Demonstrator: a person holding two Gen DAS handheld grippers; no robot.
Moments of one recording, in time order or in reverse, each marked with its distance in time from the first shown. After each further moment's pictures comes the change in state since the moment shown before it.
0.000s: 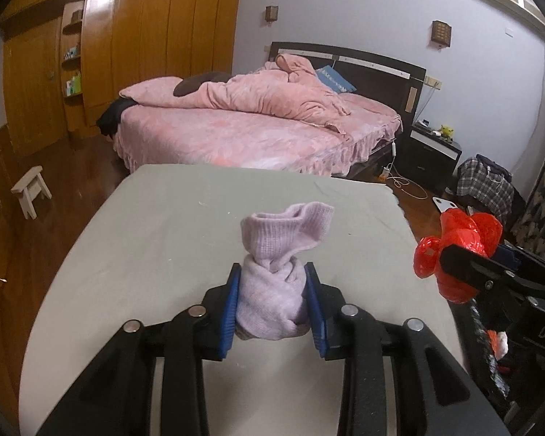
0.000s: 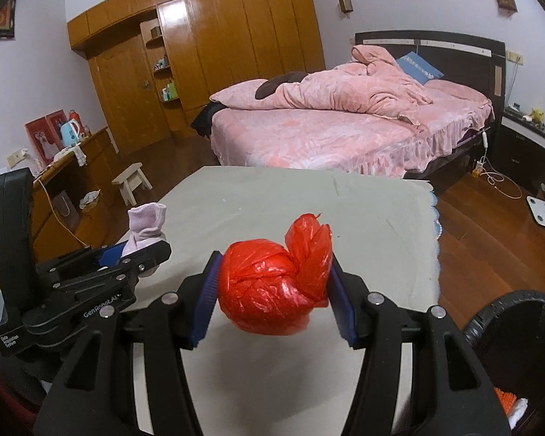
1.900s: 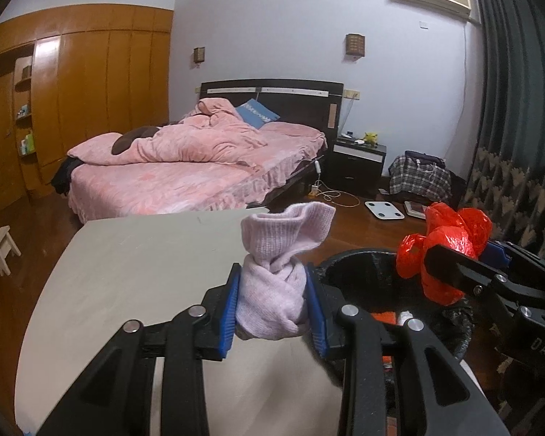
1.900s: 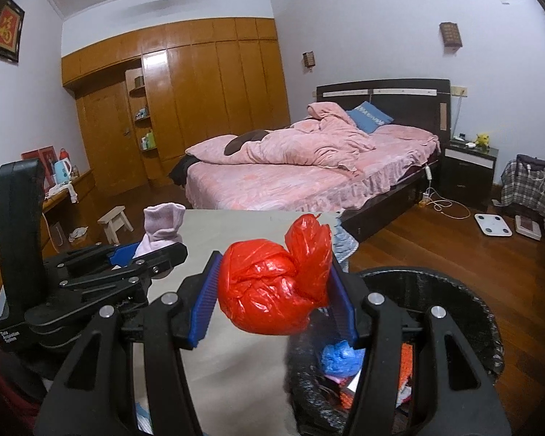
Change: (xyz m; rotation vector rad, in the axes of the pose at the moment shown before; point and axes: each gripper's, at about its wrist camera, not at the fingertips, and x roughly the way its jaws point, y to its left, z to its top) left arm -0.143 -0.162 -0.032 0.177 -0.137 -0.187; right arm -0.231 -0.048 -0.070 0.030 -0.224 -0.136
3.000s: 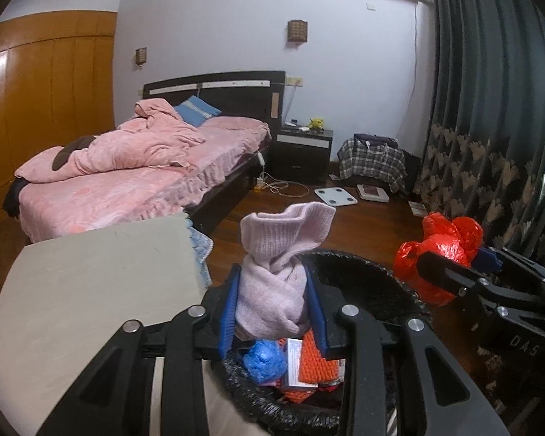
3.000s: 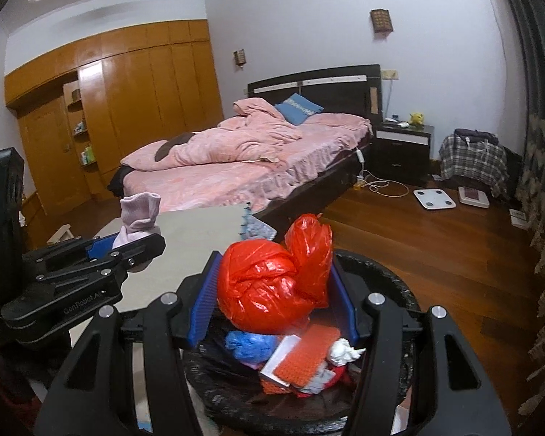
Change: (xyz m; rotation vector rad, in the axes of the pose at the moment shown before) left arm 0.069 -0.110 0.009 0.110 0.039 -0.180; right arm -0.022 -0.110 -0.031 0.119 0.015 -0.236
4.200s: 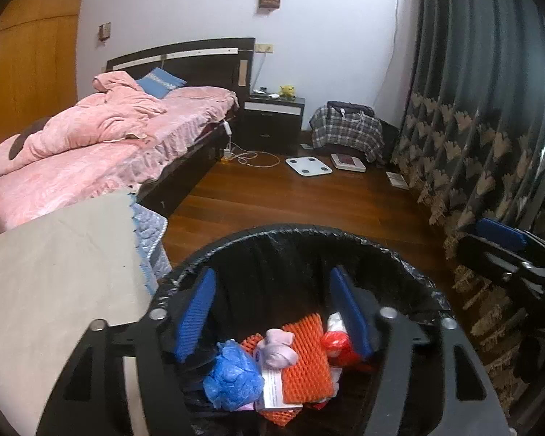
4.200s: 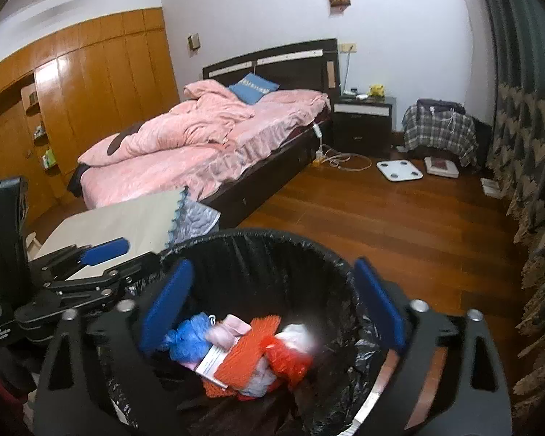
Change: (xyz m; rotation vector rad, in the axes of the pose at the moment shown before) left arm 0.102 -0.012 -0.015 0.031 0.104 -0.115; right arm 0.050 -0.067 -0.018 0.081 0.059 -0.140
